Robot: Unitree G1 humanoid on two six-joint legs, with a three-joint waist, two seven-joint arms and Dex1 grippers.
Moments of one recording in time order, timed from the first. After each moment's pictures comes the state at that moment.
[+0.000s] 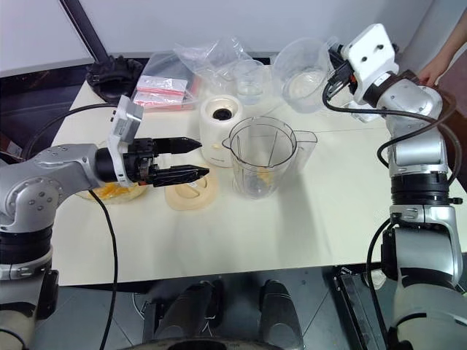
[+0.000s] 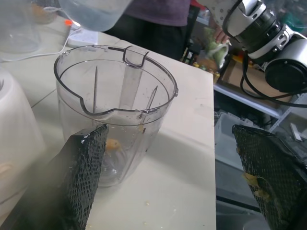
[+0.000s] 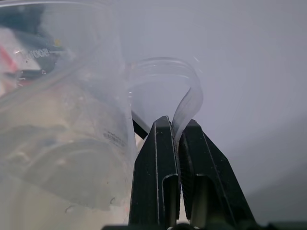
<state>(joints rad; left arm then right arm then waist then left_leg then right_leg) -0.59 0.69 0.09 -0.35 -0.89 0.99 -0.85 -0.89 -0.74 -0.05 0.38 0.03 -0.04 0.62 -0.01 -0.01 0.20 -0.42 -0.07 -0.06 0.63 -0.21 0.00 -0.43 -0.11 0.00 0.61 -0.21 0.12</state>
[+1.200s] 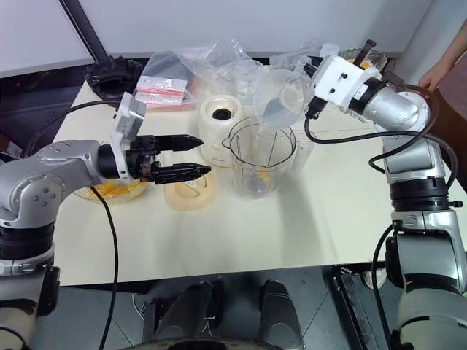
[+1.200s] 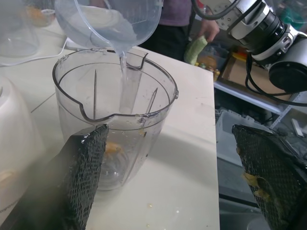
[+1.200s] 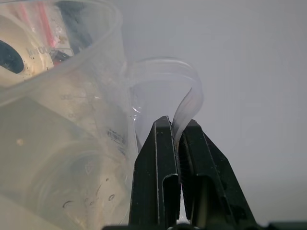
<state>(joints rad) -0.62 0.69 0.06 -0.33 -0.88 0.97 -0.86 -0.86 -0.76 0.03 0.32 -0.15 -0.29 0.64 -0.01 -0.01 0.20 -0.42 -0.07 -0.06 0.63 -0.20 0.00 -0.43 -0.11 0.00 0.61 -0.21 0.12</state>
